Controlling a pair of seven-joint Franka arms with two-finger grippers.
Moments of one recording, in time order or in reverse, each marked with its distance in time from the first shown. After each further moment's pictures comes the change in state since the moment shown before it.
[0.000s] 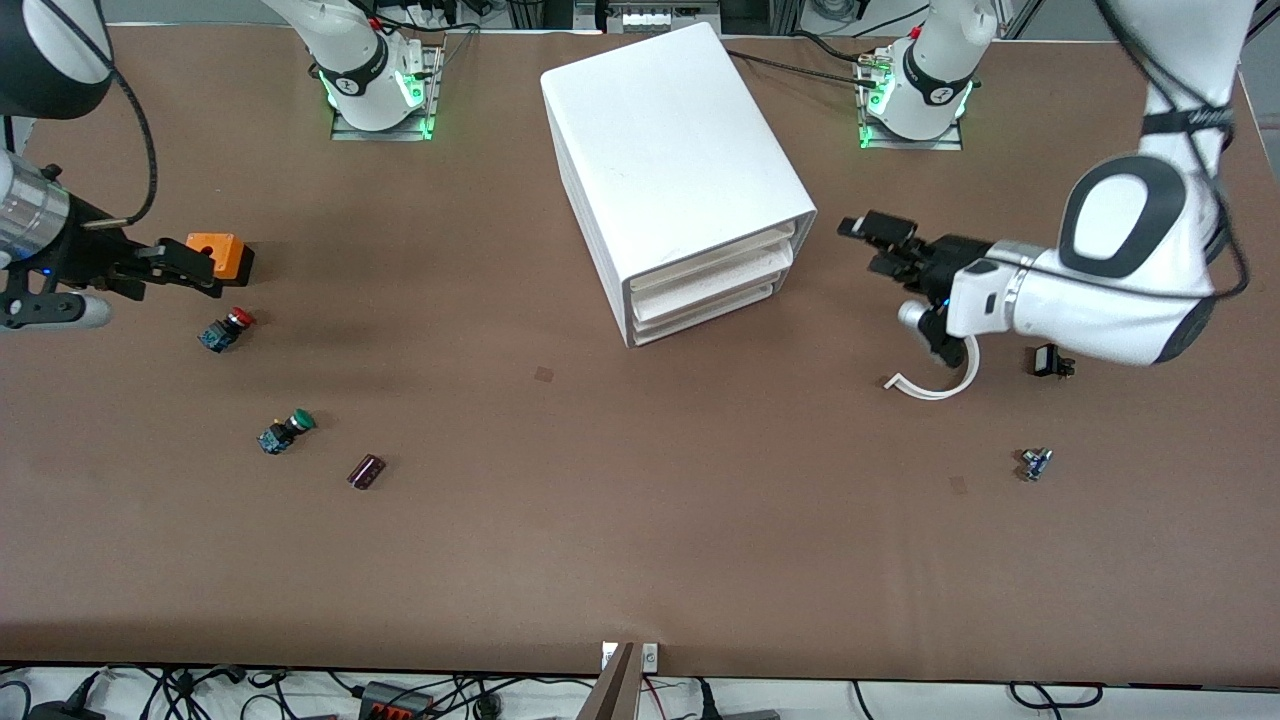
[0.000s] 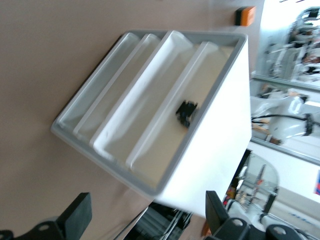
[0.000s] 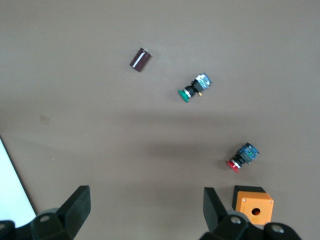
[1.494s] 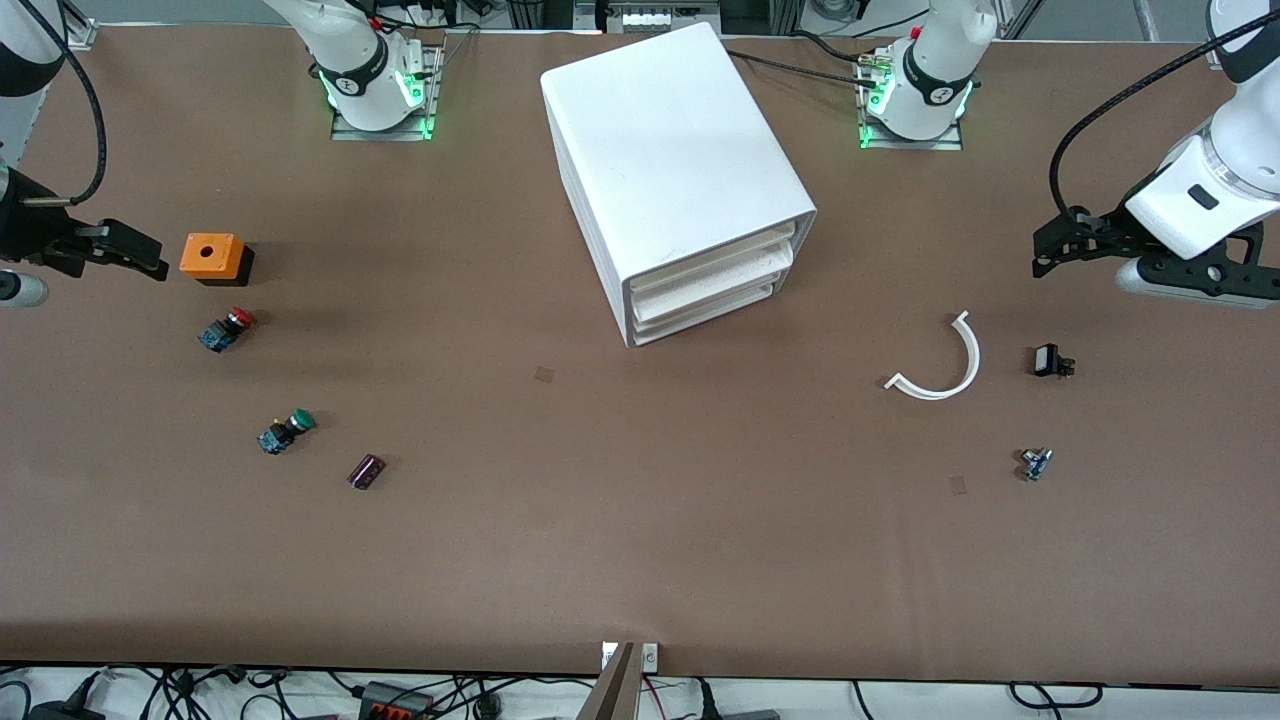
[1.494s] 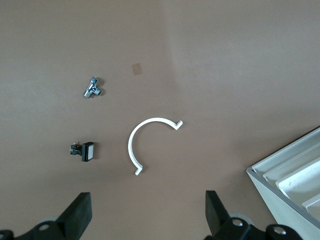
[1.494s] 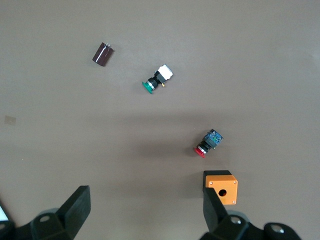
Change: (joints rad) left arm 0.046 -0.358 0.009 -0.007 0.758 0.271 -0.378; right arm -0.069 -0.039 -0.009 -0.002 -0.086 -0.050 -0.001
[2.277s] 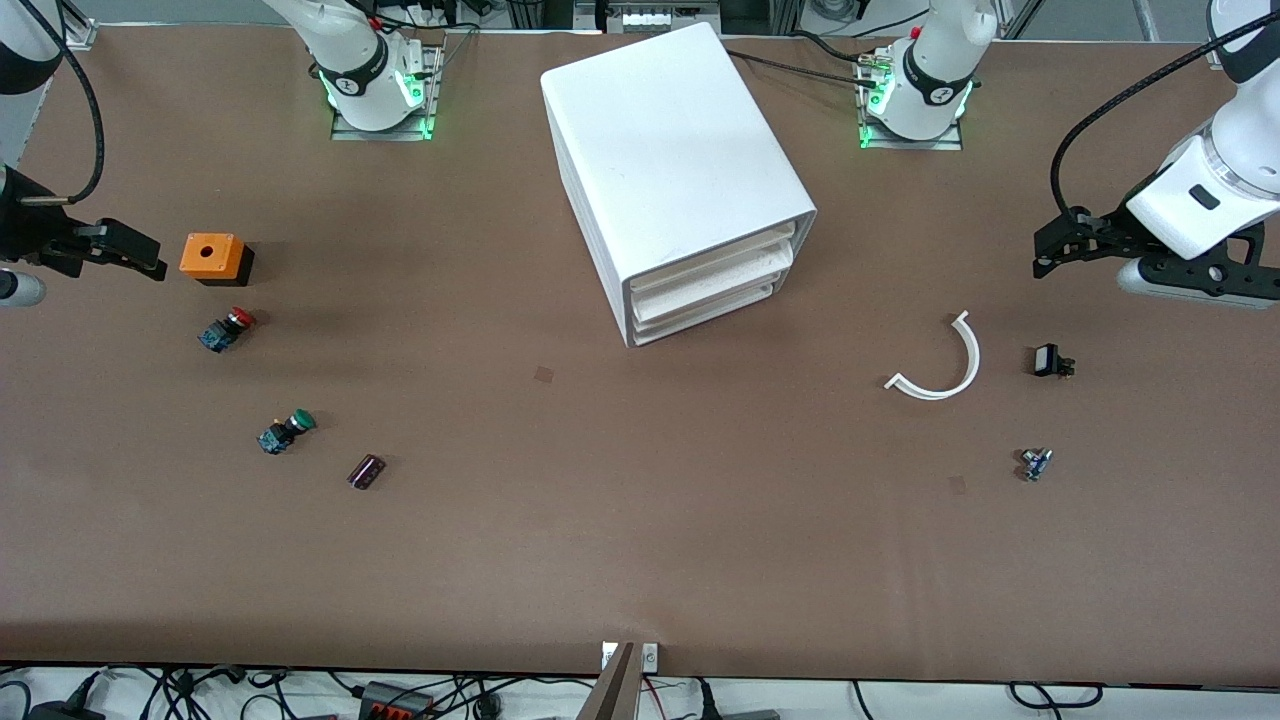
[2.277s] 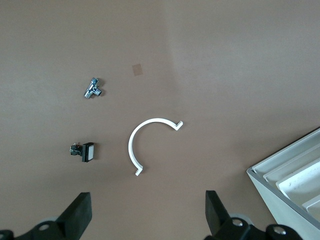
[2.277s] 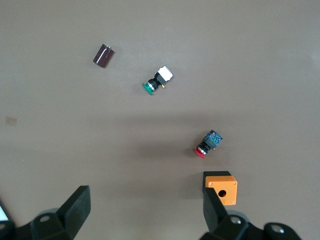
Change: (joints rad) left arm 0.001 0.000 0.000 0.000 0.000 0.003 0.000; right arm 0.000 -0.001 0.000 0.005 0.000 -0.001 0.000
